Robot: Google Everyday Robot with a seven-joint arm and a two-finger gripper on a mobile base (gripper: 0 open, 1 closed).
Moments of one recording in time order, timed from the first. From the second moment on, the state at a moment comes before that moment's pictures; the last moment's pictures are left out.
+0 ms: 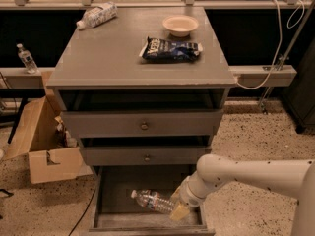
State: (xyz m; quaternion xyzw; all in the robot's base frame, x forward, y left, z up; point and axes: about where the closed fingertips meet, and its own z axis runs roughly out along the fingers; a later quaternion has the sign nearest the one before) arm 0.431 -0.065 0.410 -0.61 0.75 0.23 0.11
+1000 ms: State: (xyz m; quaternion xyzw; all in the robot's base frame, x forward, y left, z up) arm 0.467 -0.046 0.312 -0.63 0.73 0.24 0.13
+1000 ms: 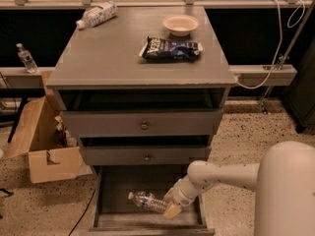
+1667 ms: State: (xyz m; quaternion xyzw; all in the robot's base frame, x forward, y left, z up) arm 0.501 -0.022 0.244 -0.61 0.74 0.25 0.13
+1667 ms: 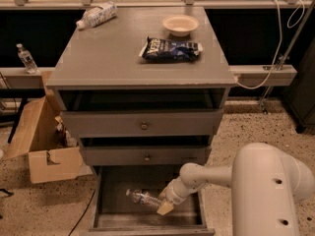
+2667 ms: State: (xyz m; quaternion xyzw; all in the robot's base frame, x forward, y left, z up) arm 0.522 -0.034 0.193 -0.58 0.77 0.24 0.14
